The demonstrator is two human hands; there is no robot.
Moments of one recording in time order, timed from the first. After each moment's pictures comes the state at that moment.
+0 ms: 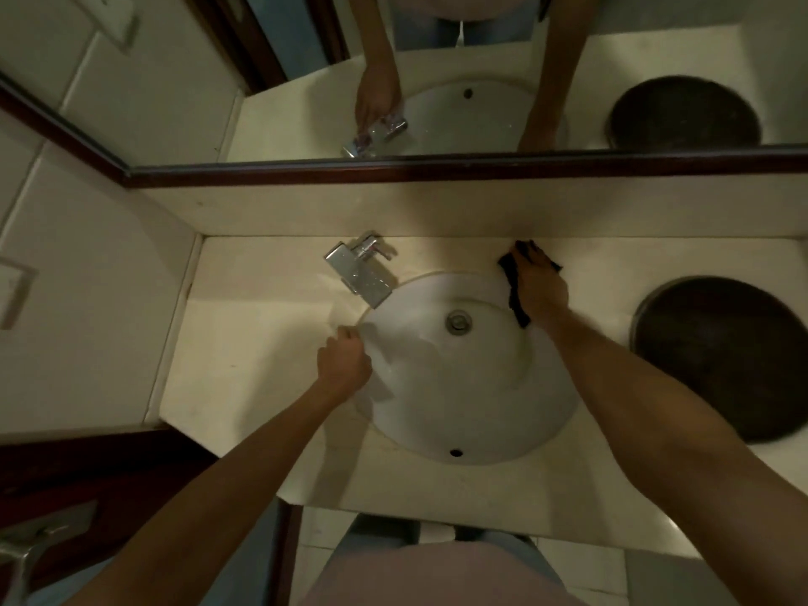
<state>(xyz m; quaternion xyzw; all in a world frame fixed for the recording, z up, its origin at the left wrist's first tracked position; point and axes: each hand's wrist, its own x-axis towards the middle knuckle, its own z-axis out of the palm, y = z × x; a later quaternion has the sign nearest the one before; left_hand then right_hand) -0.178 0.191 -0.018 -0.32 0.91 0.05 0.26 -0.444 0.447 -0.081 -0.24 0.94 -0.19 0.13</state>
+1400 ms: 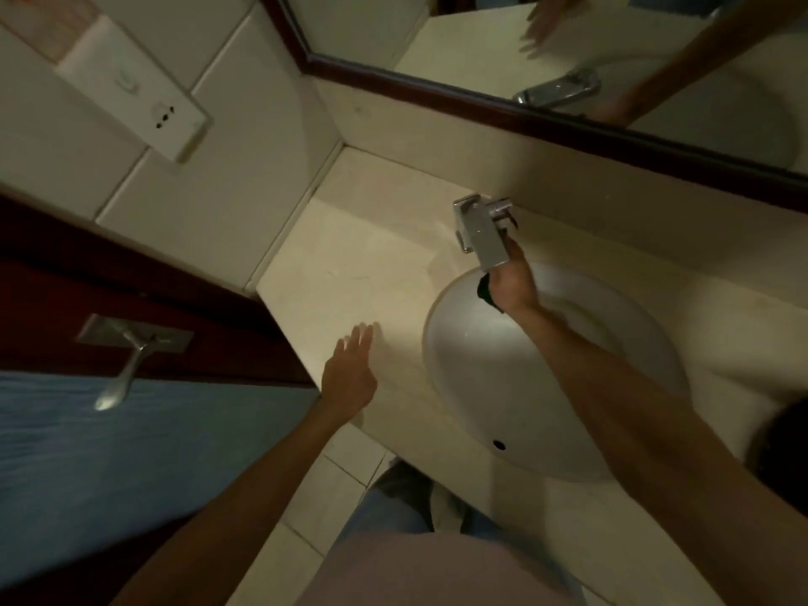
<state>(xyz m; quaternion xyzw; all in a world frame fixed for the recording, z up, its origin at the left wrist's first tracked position) -0.007 0.213 -0.019 -0.49 0.84 0.16 0.17 -0.337 0.258 -0.078 -0.38 0.83 -0.34 0.24</state>
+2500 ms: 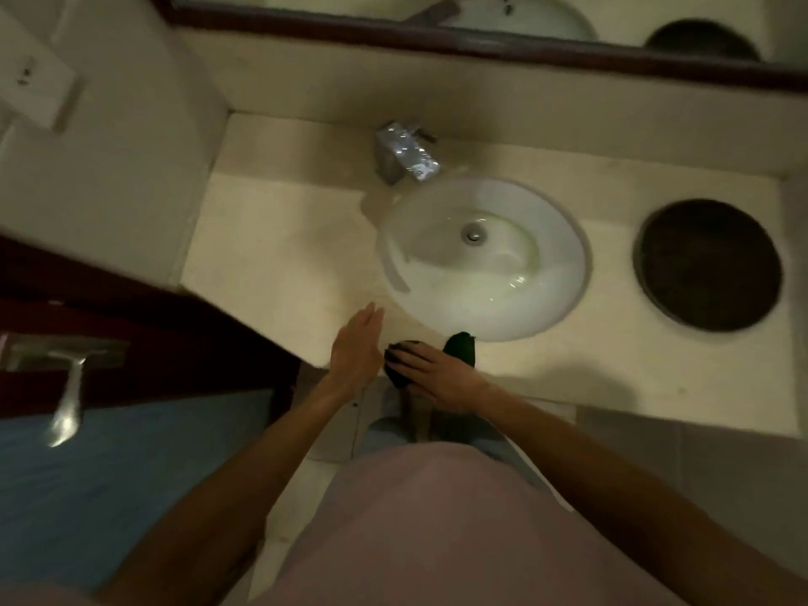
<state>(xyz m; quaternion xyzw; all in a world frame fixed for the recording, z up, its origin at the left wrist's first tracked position) 0.035 0.256 -0.031 -0.24 0.94 0.20 0.14 -0.057 0.452 -0.093 -0.69 0.69 -0.10 0.18</state>
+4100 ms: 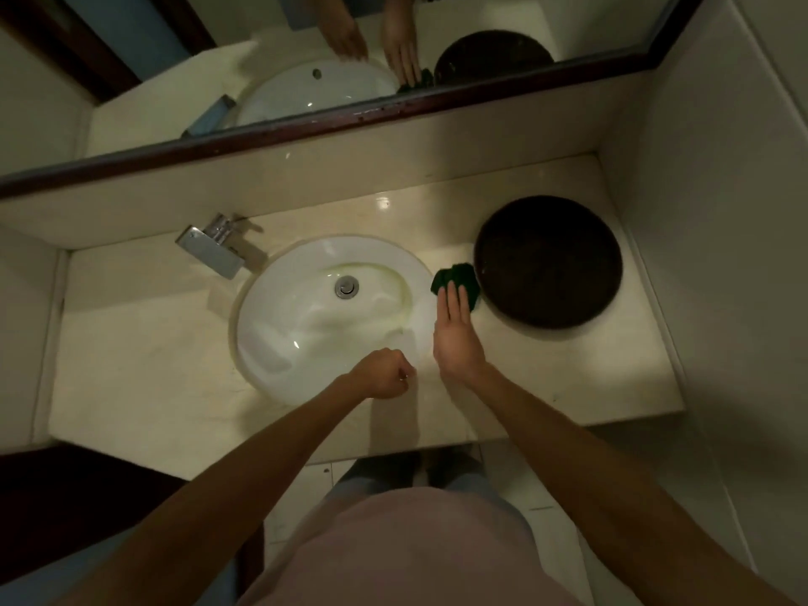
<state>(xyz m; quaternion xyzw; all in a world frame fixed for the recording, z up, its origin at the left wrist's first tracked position) -0.200 0.464 -0.028 0.04 0.91 0.19 0.37 -0.267 0.627 -0.073 -0.21 0.95 -0.19 0.10</state>
